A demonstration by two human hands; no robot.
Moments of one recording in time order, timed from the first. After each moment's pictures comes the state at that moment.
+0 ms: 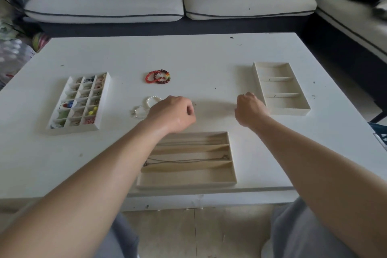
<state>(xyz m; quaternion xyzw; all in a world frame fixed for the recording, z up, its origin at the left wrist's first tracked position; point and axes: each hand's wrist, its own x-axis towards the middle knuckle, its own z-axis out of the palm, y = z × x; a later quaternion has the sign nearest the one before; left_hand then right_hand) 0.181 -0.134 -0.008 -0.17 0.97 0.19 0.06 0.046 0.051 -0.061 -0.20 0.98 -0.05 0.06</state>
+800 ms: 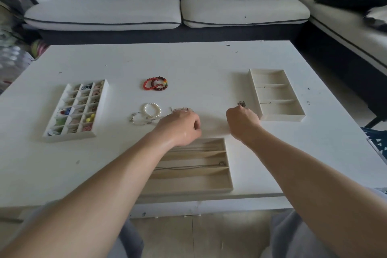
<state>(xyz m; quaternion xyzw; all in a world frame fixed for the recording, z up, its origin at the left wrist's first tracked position) 0.181 -0.114 -0.015 -0.10 0.97 0.18 0.10 0.071 0.046 -0.047 -0.27 0.96 0.05 0.07</state>
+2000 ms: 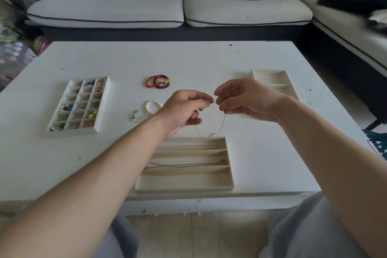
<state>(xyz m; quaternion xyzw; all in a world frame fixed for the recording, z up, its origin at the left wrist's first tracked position) 0.178 -0.113 0.012 -0.18 0.69 0.70 0.01 0.065 0.063 0.037 -0.23 0.69 -0.56 0.40</state>
